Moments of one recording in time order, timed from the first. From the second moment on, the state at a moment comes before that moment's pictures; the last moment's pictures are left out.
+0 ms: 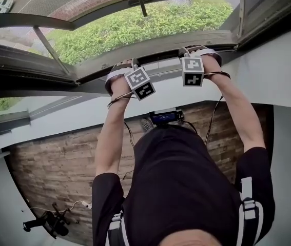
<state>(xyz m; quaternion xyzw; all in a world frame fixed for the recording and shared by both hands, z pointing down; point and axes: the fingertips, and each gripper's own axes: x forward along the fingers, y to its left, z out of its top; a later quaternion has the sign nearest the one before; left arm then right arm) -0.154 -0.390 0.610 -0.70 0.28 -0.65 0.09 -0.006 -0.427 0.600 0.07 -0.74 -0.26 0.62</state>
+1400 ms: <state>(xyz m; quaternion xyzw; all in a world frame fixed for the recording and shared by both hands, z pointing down) -0.142 -0.398 0.628 -0.70 0.31 -0.63 0.11 0.002 -0.431 0.619 0.11 -0.74 -0.28 0.61</state>
